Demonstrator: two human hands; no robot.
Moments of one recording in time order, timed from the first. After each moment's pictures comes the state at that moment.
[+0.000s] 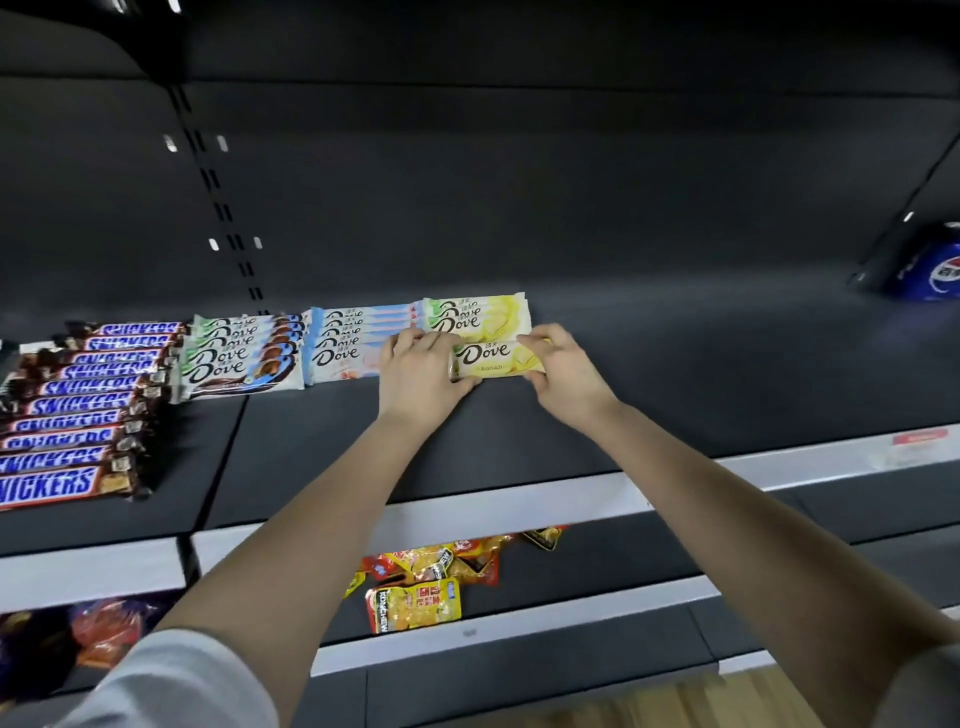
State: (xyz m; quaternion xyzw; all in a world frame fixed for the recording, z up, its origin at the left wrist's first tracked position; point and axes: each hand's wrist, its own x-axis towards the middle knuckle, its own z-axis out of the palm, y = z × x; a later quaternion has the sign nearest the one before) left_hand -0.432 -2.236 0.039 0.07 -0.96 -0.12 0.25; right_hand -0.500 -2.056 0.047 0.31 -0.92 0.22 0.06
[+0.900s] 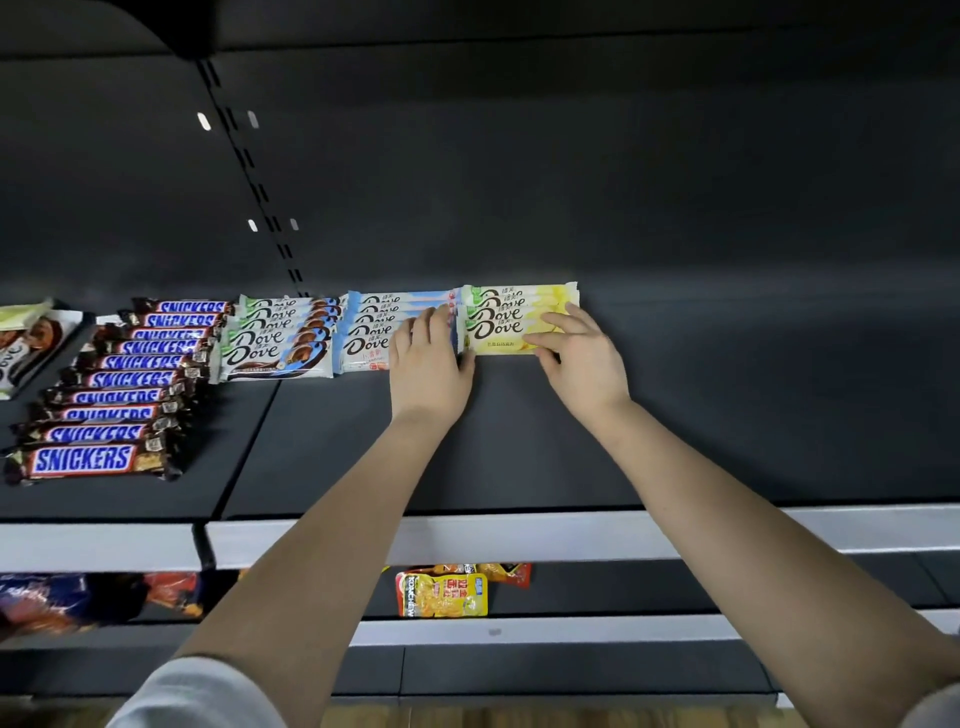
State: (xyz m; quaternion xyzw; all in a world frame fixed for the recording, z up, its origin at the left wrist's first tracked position) left_hand -0.446 -2.247 0.026 0.23 -0.94 -0.13 0.24; right_hand -0.535 -2.092 0.026 0.33 -0.89 0.28 0.13
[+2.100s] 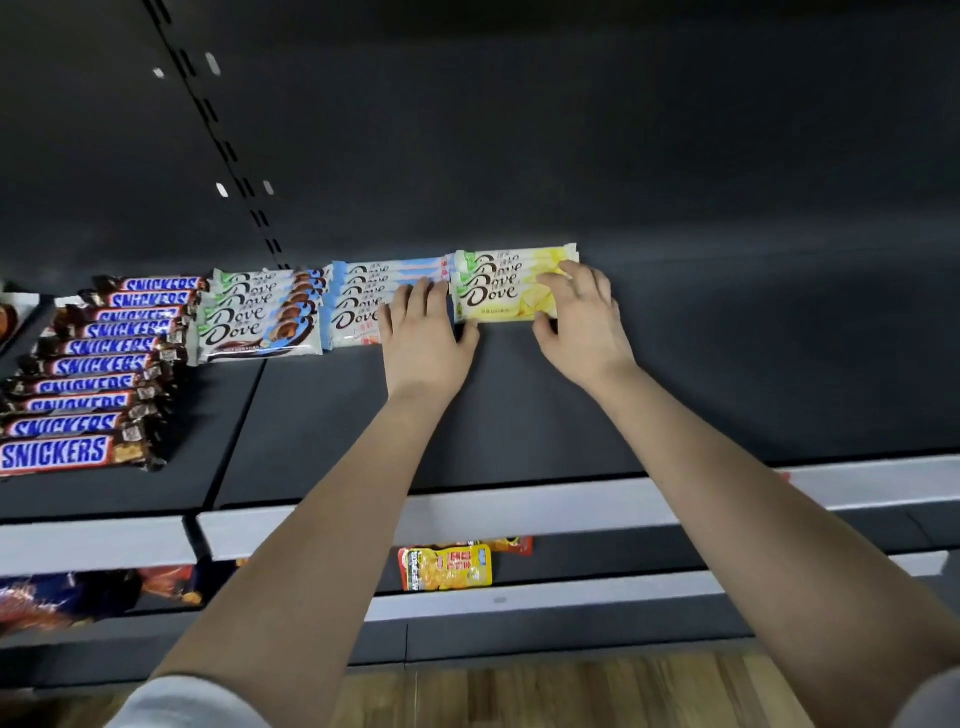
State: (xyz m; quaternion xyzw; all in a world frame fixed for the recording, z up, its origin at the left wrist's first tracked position) left_hand -0.448 -2.250 0.022 0.22 -0.95 -0.11 0.21; right_hand -0.528 -2.096 0.030 0.28 -0.92 0.23 0.12
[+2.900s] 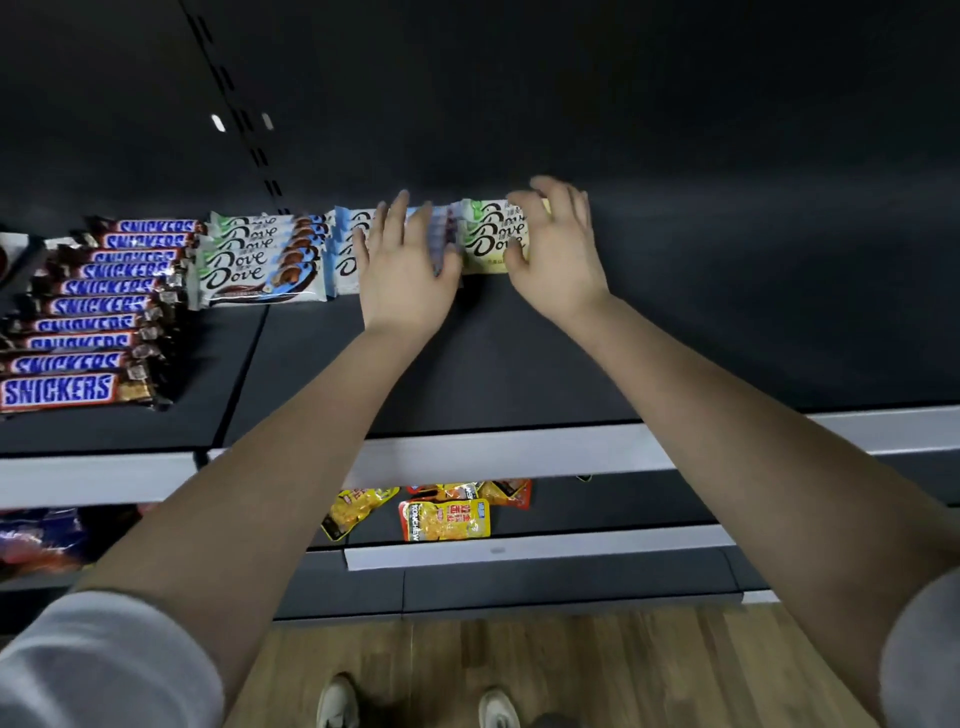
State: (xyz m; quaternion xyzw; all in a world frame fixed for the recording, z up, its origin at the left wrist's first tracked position) left_hand -0.433 -2.271 0.044 0.19 -0.93 -0.16 0.27; right_hand -0.515 -2.131 0.053 0.33 -0.88 0.26 0.22
